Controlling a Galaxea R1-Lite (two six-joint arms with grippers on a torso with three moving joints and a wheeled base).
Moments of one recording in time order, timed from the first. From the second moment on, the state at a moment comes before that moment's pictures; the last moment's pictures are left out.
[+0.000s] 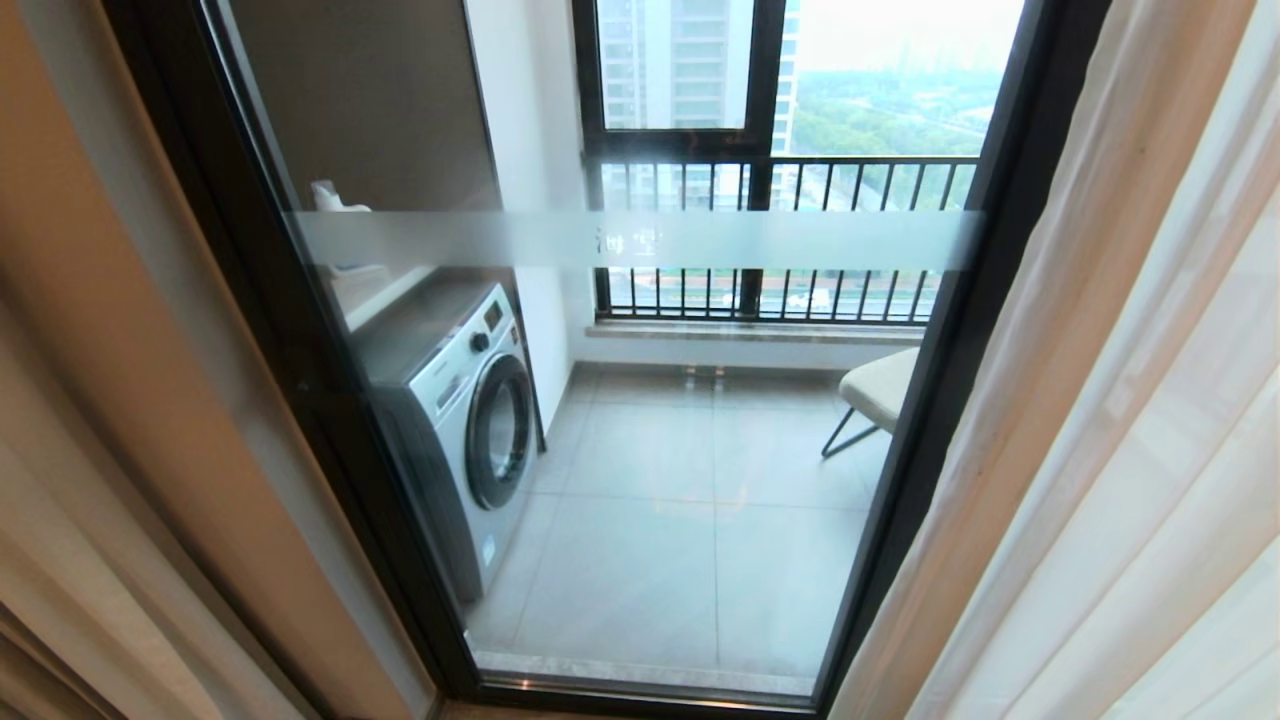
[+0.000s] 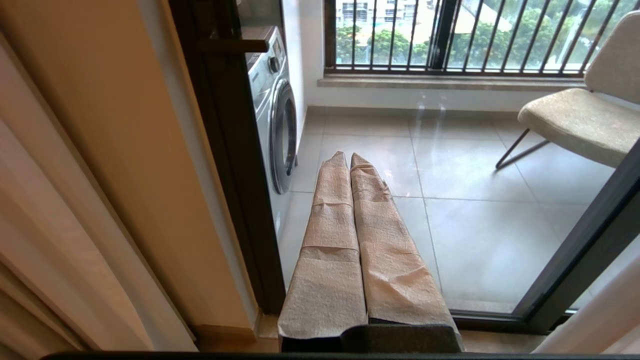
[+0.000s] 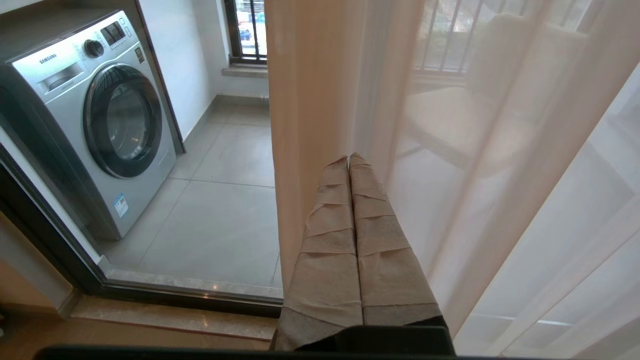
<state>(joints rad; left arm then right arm) -0.01 0.00 0.00 0.00 0.00 0.00 0.00 0.00 0.00 0.00 0.01 -0.03</state>
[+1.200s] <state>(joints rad) -0.01 0.00 0.00 0.00 0.00 0.00 0.00 0.00 0.00 0.00 0.01 -0.03</state>
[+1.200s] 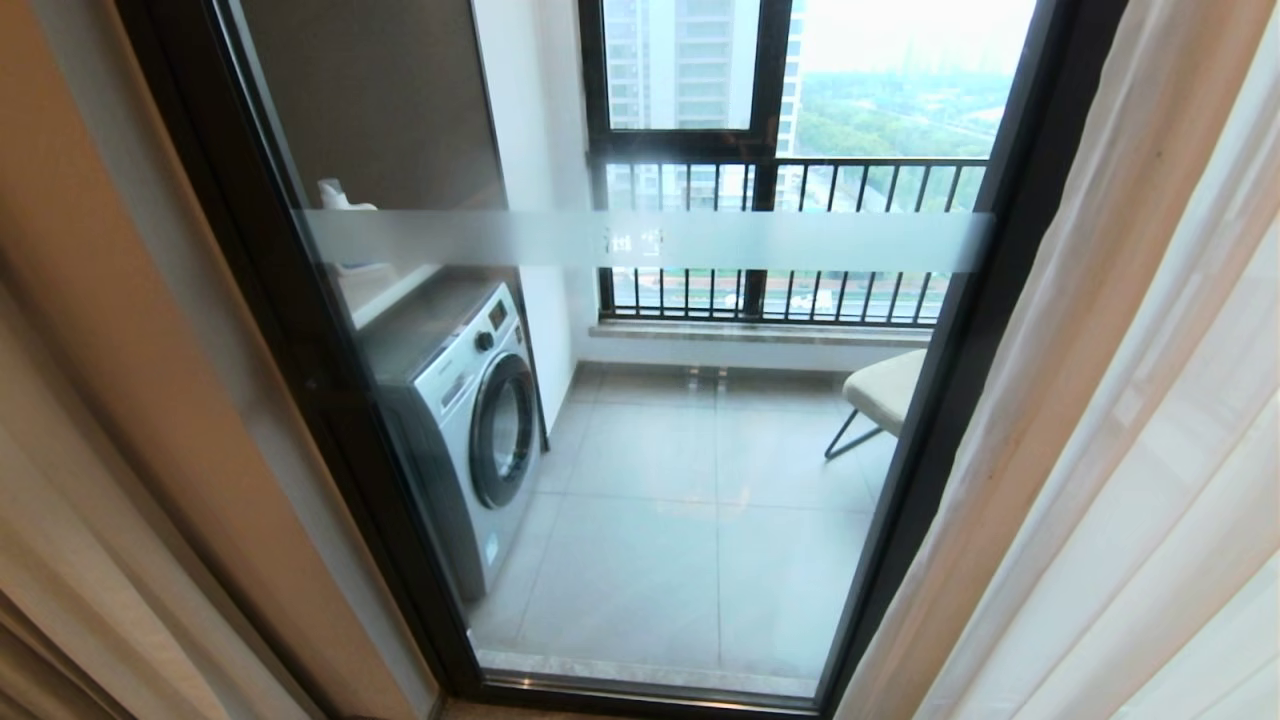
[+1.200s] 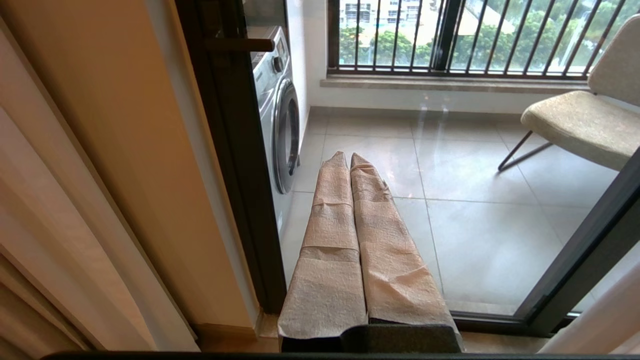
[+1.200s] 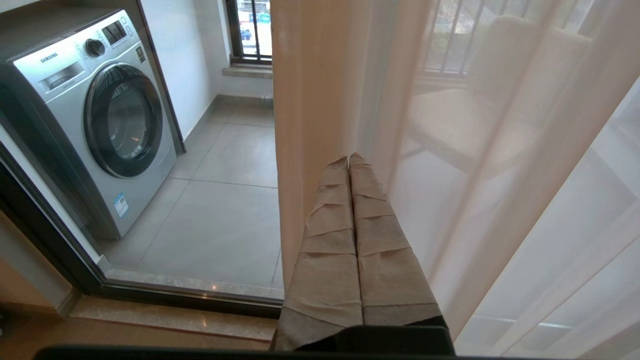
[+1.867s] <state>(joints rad) -0.01 0.00 0.00 0.00 0.00 0.00 0.00 0.00 0.00 0.00 0.01 -0.03</state>
